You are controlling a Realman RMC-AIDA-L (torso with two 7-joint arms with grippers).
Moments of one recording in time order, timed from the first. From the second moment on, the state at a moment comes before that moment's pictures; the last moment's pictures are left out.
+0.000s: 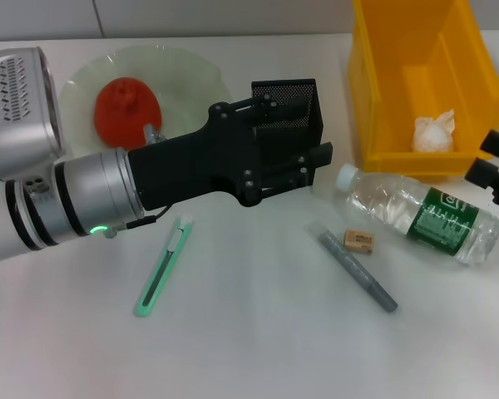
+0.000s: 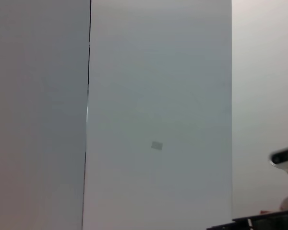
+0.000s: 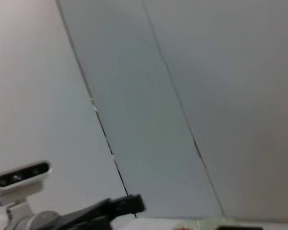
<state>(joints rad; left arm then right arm) -0.48 -2.07 1.51 0.56 1.03 1.40 -0.96 0.23 2.07 -0.52 -0.67 -1.71 -1.81 1.35</state>
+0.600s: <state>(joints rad) -0.48 -2.07 1.51 0.53 1.03 1.39 -0.96 0.46 1.99 -0.62 -1.28 -2.35 -1.87 2.11</state>
